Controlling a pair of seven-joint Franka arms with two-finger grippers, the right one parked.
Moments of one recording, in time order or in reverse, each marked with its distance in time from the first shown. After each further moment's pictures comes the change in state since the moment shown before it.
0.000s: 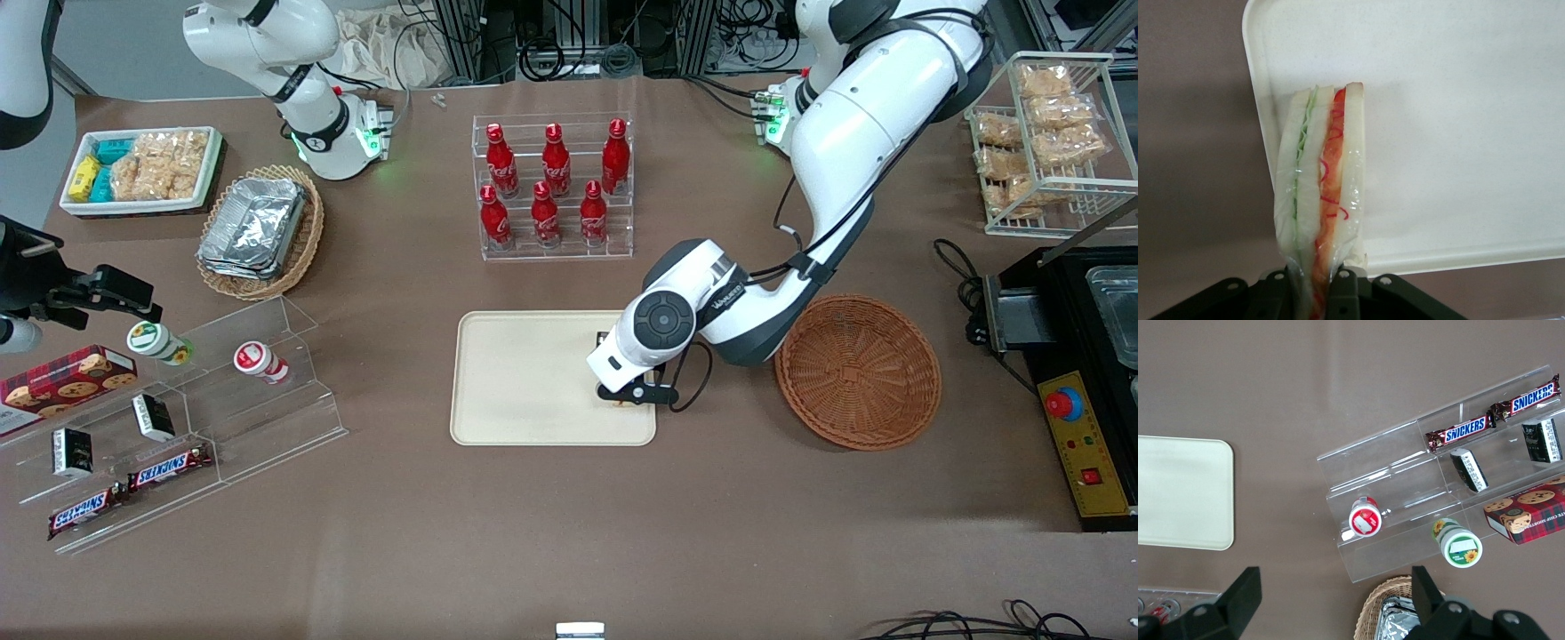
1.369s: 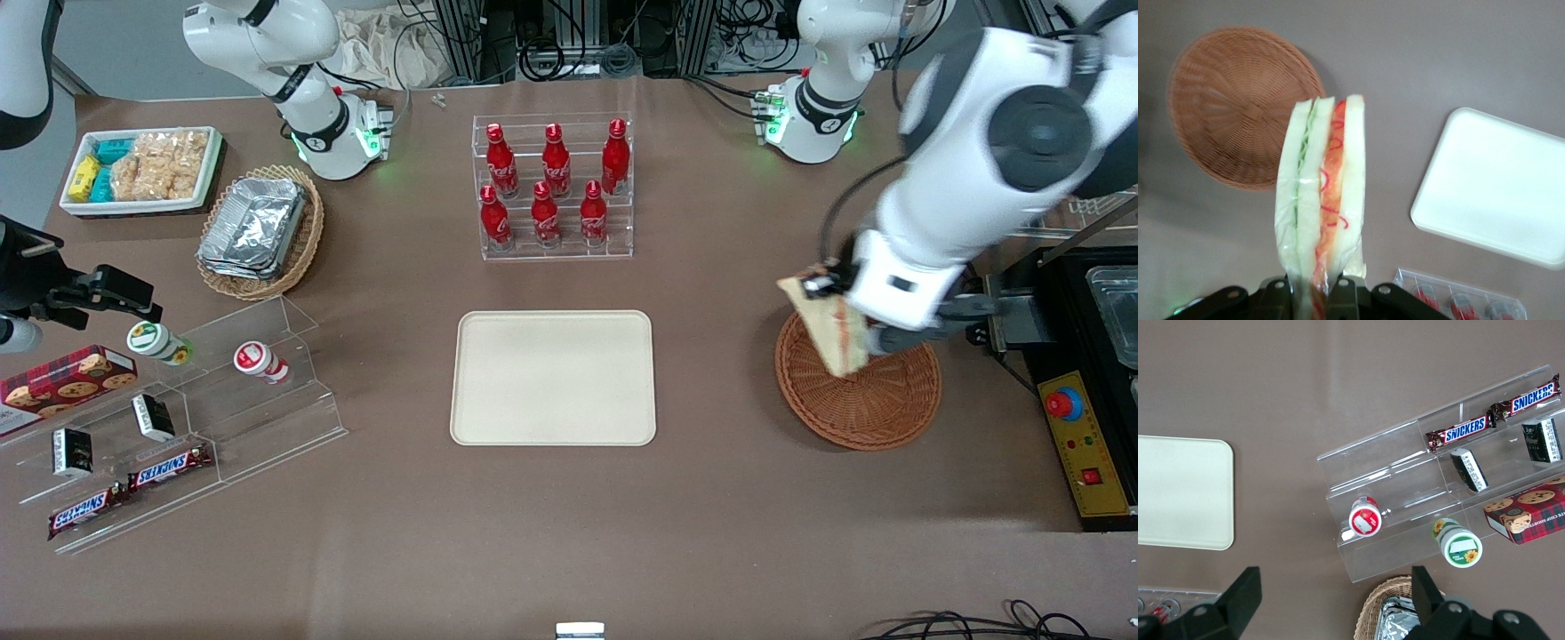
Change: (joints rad) arm 0.266 -0.550 0.040 0.008 -0.216 -0.412 0.003
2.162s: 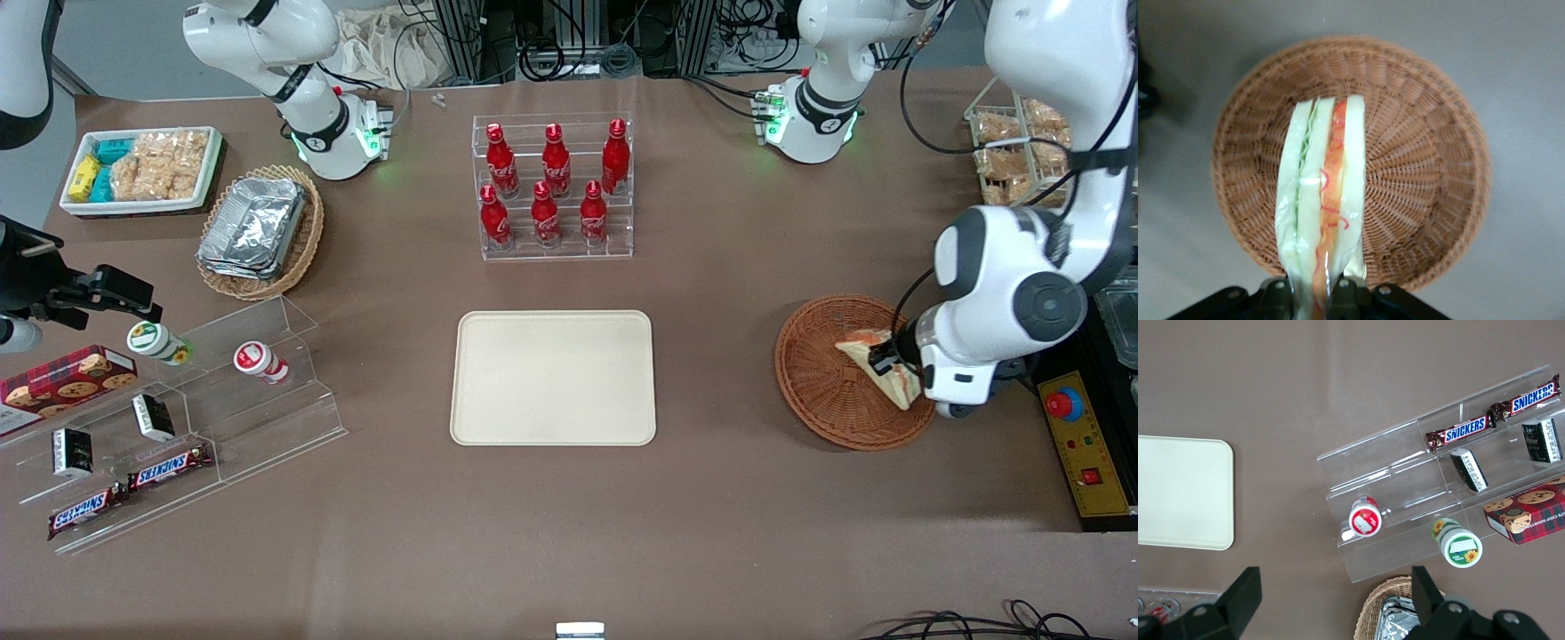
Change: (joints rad) arm 0.022 0.002 0.392 -0.423 0.004 0.387 -0.010
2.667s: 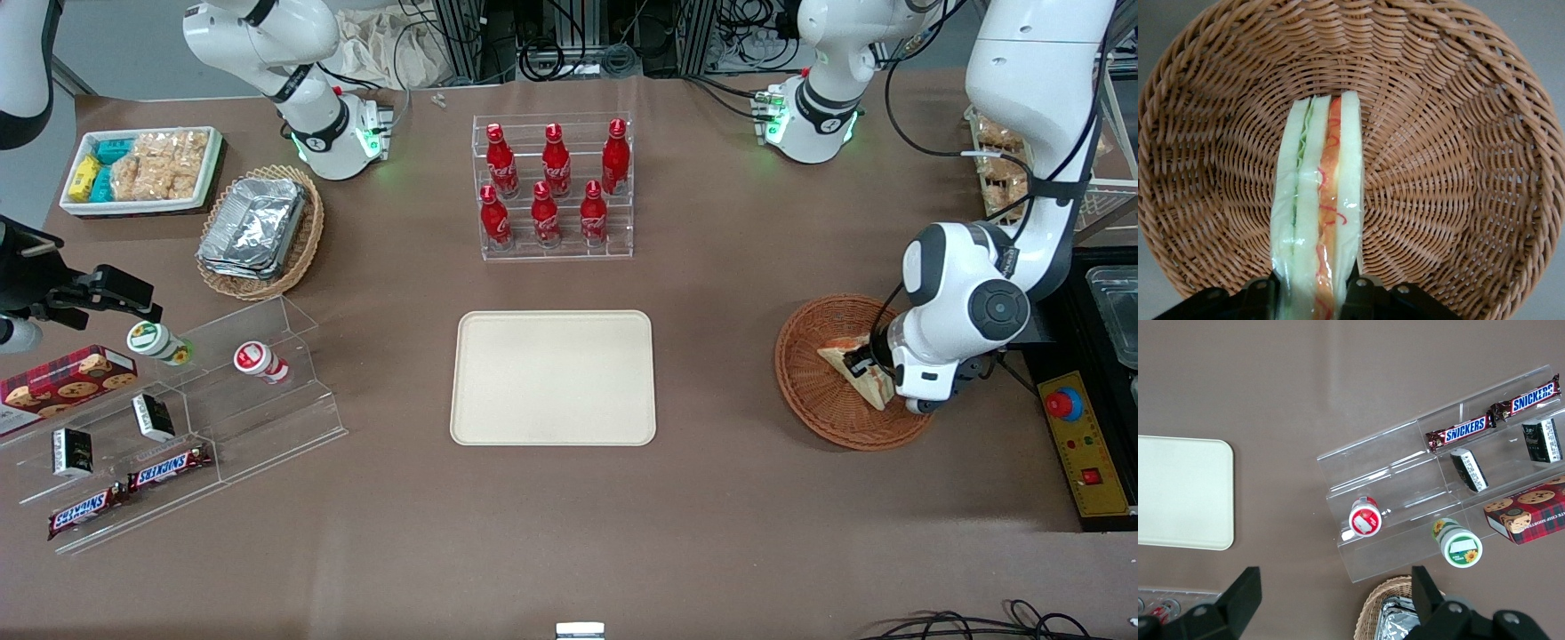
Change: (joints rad) arm 0.002 0.084 0.027 -0.212 -0.010 0.343 0.006
